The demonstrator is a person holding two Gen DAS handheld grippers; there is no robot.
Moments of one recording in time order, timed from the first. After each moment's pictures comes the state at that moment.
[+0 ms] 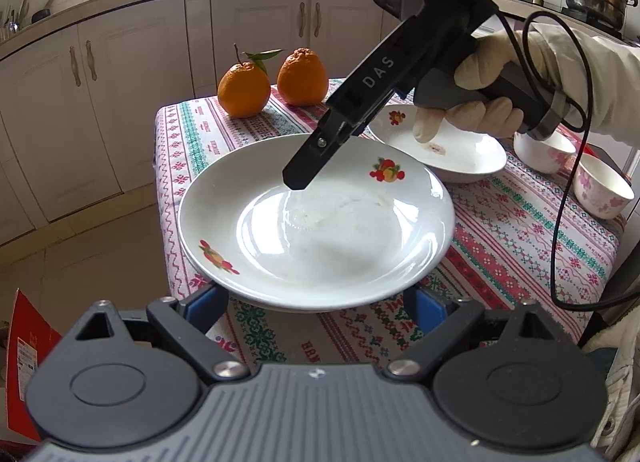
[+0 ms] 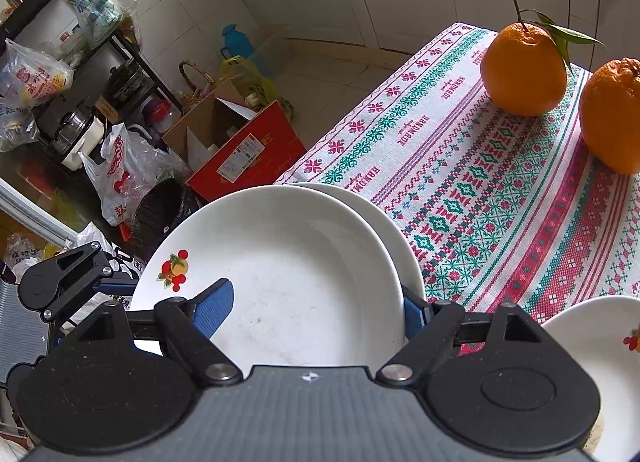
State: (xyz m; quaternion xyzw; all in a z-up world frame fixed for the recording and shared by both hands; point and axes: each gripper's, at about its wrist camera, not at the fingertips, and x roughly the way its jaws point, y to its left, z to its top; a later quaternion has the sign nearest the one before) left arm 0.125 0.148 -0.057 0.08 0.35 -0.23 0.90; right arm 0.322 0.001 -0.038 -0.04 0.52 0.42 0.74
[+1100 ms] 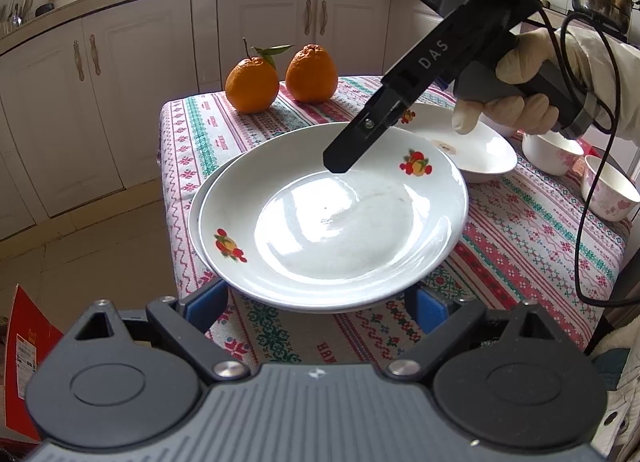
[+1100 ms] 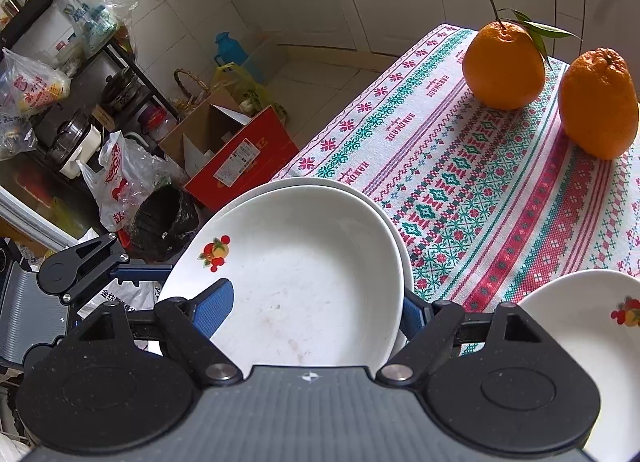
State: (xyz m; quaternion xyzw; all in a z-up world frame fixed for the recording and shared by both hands) left arm 0.131 0.153 -0.063 0.08 0.35 -0.23 0.91; right arm 0.312 -0.015 -0.027 -0.02 0.52 0.41 0.75
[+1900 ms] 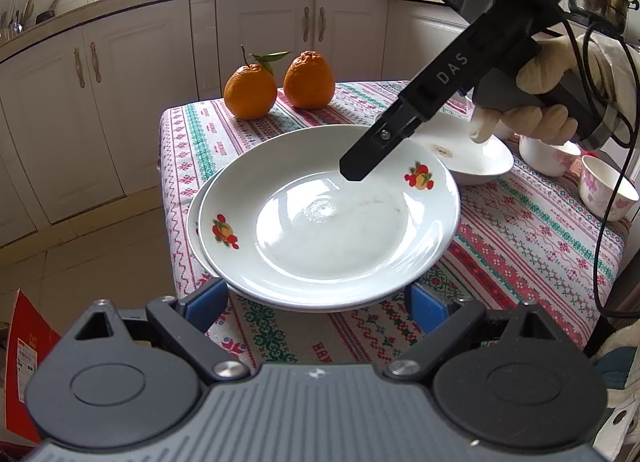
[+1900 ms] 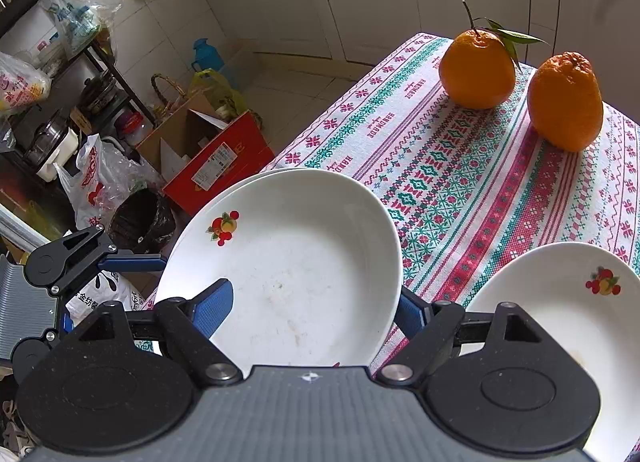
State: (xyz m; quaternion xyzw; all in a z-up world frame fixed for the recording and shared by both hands) left arm 0.126 0.153 -0.062 0.08 0.34 -0.23 0.91; right arm 0.286 -0.022 -0.021 -0.04 0.50 0.37 0.78
